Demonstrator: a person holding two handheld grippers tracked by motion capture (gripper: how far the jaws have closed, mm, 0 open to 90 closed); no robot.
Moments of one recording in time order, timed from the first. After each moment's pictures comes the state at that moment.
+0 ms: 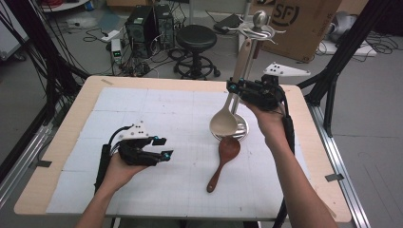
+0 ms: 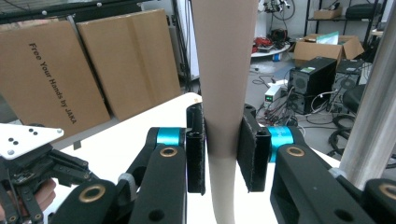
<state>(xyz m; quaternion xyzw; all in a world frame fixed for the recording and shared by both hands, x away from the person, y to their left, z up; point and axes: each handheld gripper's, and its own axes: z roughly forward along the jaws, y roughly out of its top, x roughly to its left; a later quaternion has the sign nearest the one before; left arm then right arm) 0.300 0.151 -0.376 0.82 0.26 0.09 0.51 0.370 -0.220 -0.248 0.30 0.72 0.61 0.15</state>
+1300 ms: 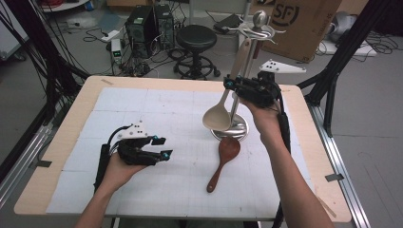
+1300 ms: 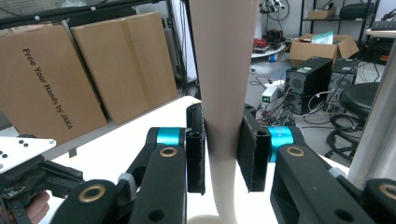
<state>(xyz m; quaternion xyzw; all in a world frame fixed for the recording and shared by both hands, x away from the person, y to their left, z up) 0.300 0.153 -0.375 0.81 0.27 0.09 0.51 0.376 -0.211 -0.246 0.32 0.71 0.61 0.15</state>
